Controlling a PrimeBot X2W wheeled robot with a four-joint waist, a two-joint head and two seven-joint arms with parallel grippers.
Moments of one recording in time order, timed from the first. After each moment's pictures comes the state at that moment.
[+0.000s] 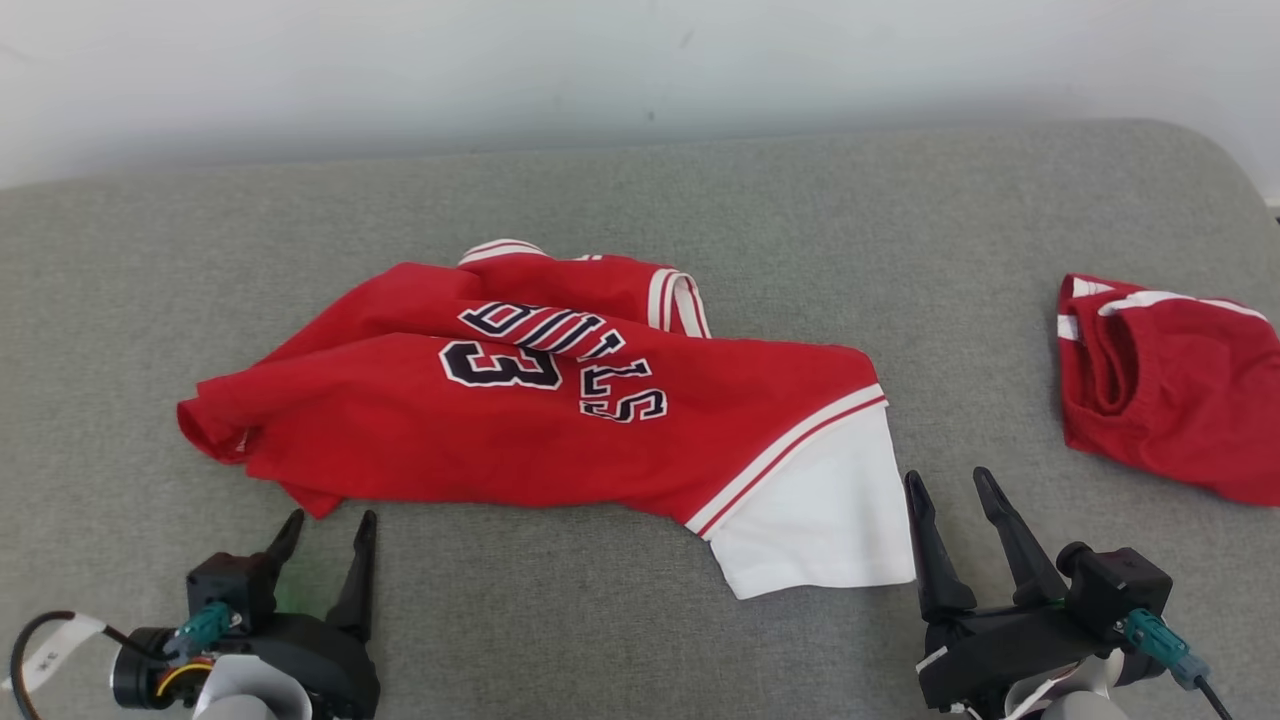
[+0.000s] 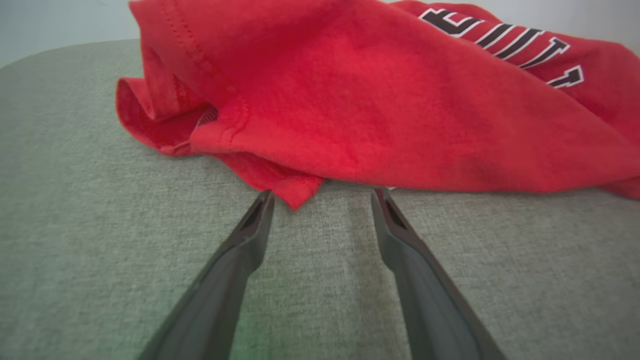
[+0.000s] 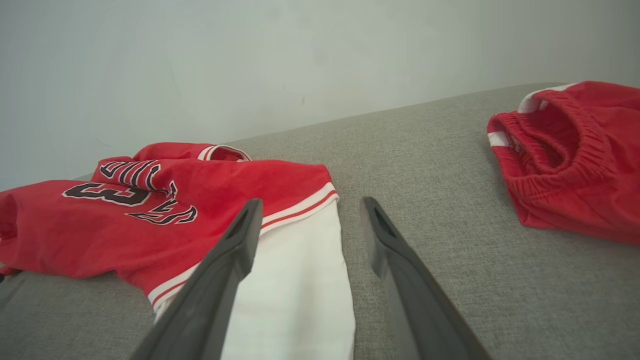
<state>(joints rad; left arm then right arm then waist) -0.45 0.19 -0.23 0.63 -0.26 -0.01 -0.26 -0.18 -0.16 0.29 0.24 0.33 0.13 -0.26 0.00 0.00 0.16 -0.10</state>
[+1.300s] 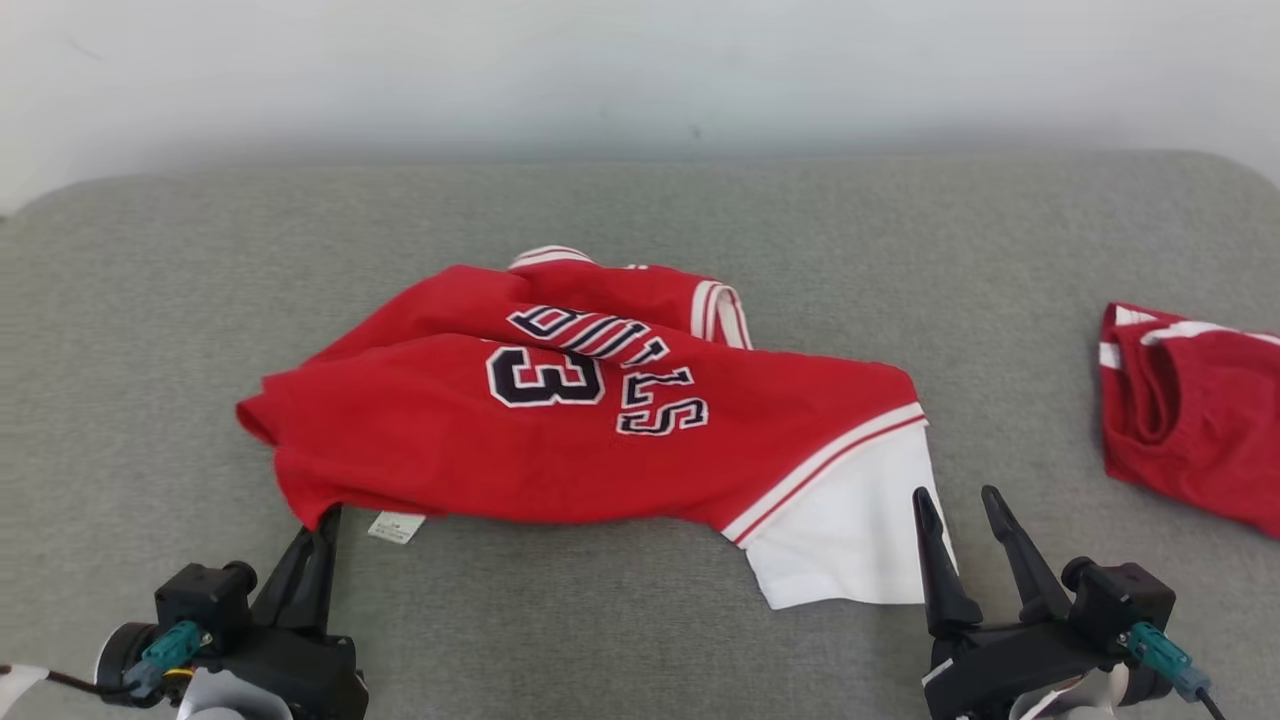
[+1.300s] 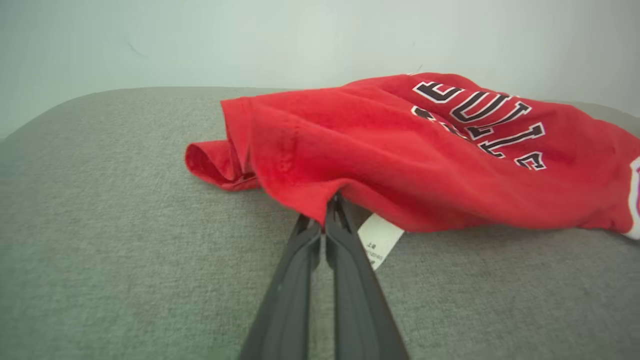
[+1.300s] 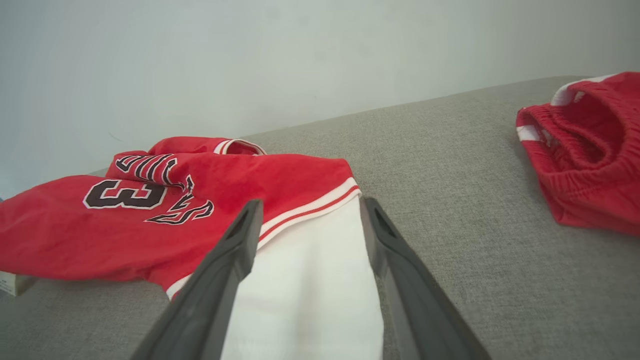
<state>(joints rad) -0.38 0.17 -0.10 0.48 -0.19 -0.11 -0.26 -0.16 -0.15 0.26 0.26 0.33 0.13 -0.26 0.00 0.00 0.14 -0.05</state>
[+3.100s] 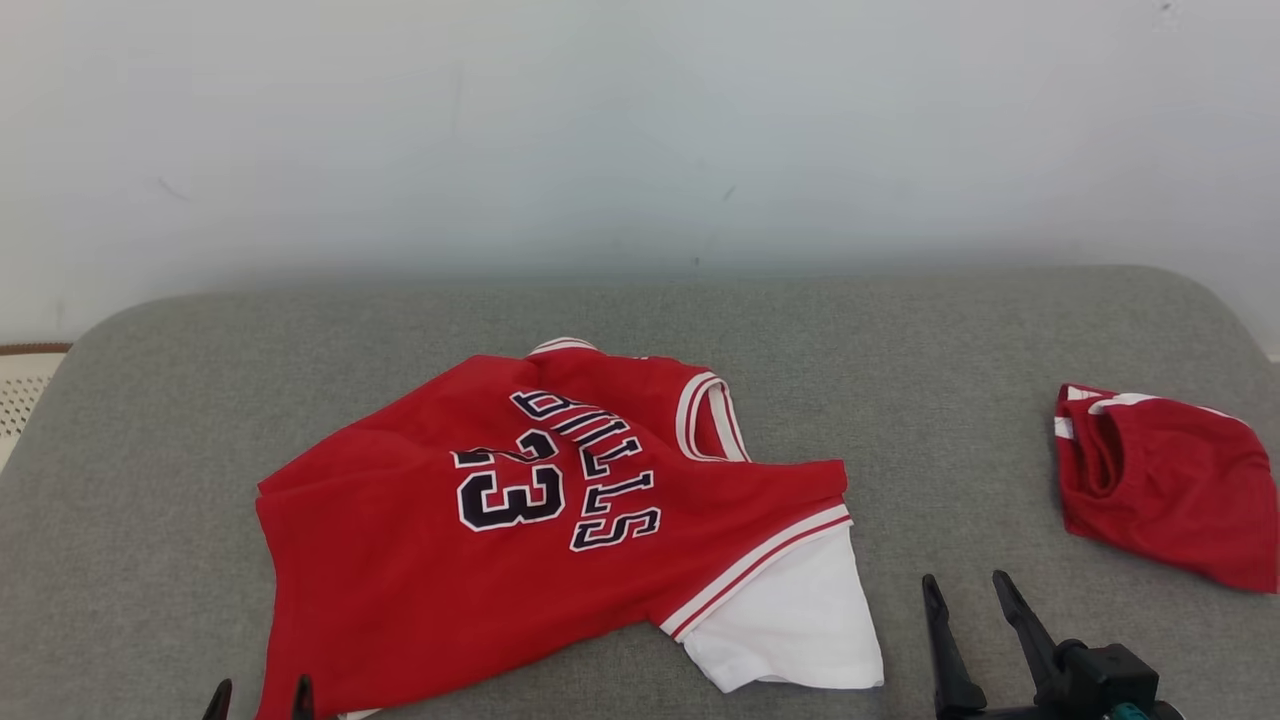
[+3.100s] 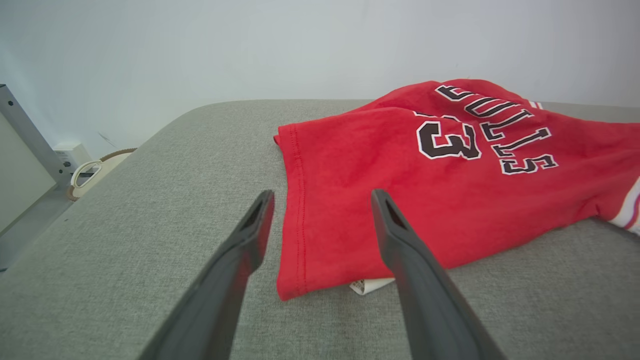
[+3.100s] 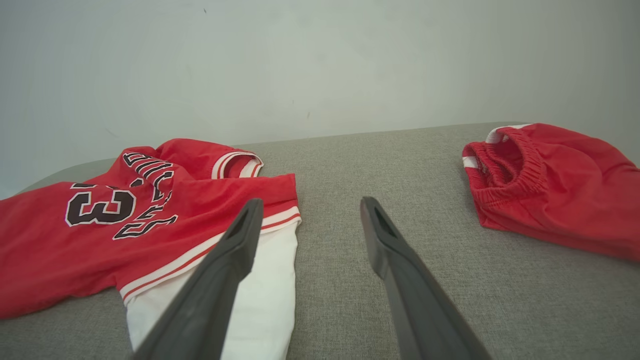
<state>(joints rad) 0.01 0.16 0.00 0.21 -0.12 0.05 -0.26 -0.03 -0.11 0.19 0.25 0.15 0.13 -0.26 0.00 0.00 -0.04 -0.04</state>
